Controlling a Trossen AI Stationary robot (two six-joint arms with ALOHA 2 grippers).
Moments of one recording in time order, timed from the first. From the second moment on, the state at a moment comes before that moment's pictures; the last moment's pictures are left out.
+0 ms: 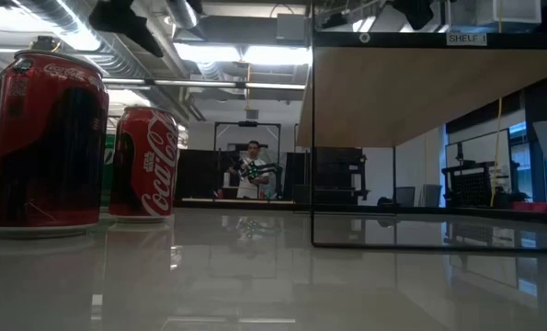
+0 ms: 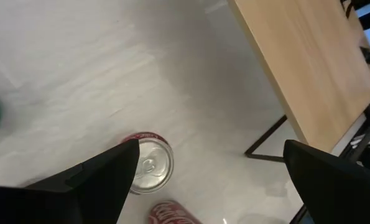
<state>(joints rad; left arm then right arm) -0.13 1.26 1.27 -0.95 -0.22 -1.14 -0.63 0.98 1.22 -0.84 -0.91 -0.34</state>
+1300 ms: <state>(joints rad) -0.13 1.72 1.65 -1.45 -0.16 -1.17 -0.63 0.98 1.21 -0.89 -0.86 -0.35</state>
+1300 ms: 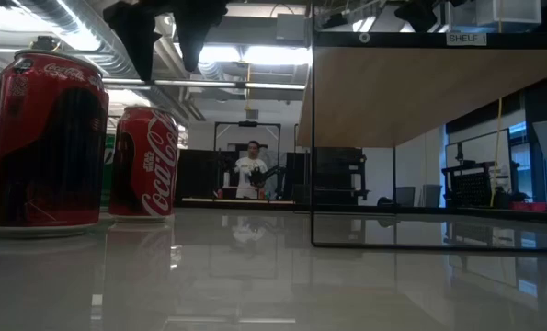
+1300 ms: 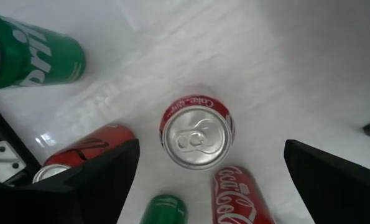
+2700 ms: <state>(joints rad) -0.09 1.72 1.35 -1.17 -0.08 -1.04 -0.63 0.98 1.21 -0.91 -0.86 -0.35</state>
